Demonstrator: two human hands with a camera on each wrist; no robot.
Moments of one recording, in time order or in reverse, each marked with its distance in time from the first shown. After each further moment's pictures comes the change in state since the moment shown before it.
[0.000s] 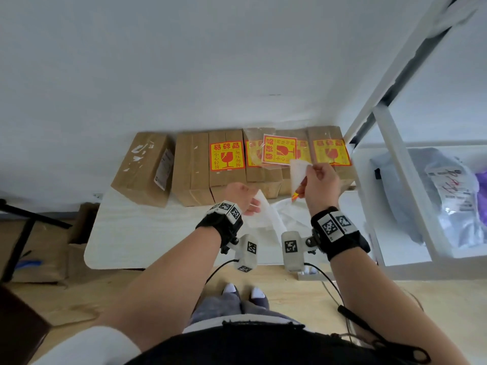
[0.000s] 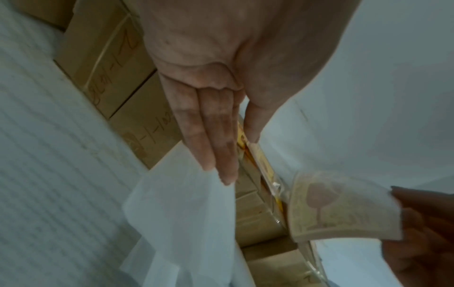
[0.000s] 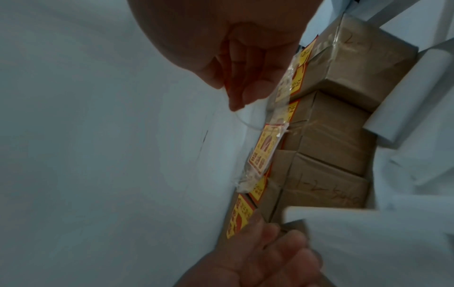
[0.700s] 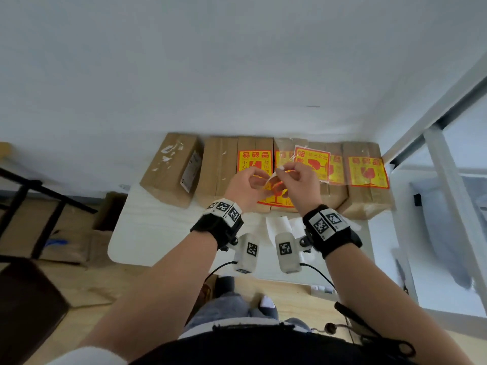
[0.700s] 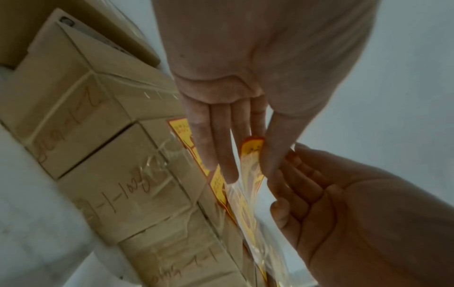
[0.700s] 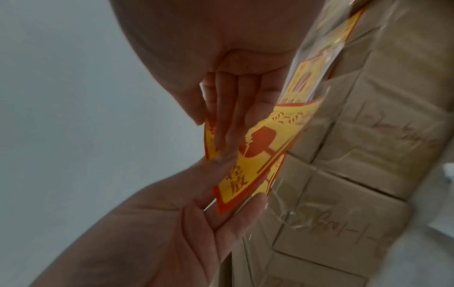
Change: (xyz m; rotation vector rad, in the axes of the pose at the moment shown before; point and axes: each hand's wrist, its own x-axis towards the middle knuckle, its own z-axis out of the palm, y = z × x) left_hand 0.001 0.016 -0.058 0.138 0.162 0.462; right_hand 0.003 -0.025 0.087 0.044 -0.449 -0.135
